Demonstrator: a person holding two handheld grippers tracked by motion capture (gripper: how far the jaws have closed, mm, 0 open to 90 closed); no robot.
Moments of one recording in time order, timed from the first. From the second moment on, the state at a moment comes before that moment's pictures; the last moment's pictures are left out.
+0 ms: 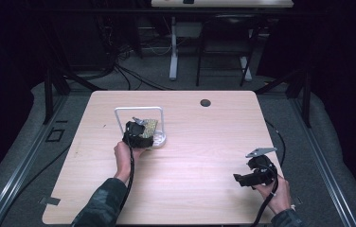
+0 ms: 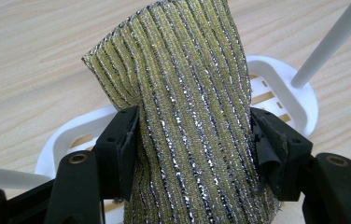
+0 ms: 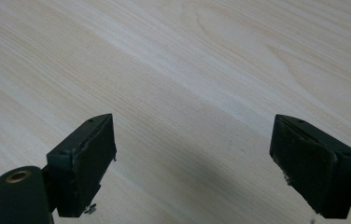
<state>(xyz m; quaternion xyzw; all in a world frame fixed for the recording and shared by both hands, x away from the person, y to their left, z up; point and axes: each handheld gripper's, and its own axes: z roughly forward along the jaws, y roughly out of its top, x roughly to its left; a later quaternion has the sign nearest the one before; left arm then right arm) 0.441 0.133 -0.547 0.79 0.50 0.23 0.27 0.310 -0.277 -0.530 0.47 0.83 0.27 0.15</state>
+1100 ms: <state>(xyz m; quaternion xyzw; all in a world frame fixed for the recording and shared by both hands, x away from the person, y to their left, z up) 0.442 0.124 -0.542 0.80 0.49 0.24 0.26 0.308 -0.276 -0.529 0.47 0.83 0.27 0.15</state>
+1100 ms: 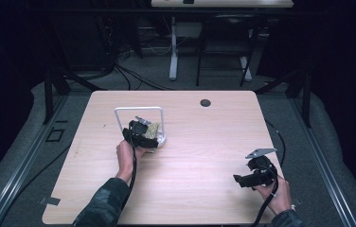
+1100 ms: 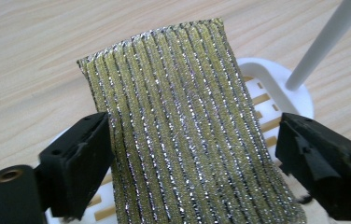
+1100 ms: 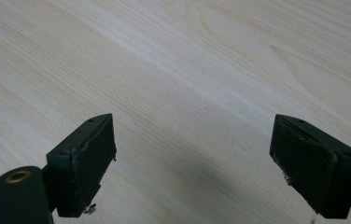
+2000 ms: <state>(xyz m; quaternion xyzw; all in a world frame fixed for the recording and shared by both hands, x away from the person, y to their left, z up) 0.406 0.134 -0.505 0.81 0.45 0.21 0.30 0.307 -0.276 -0.529 0.47 0.83 0.26 0.15</state>
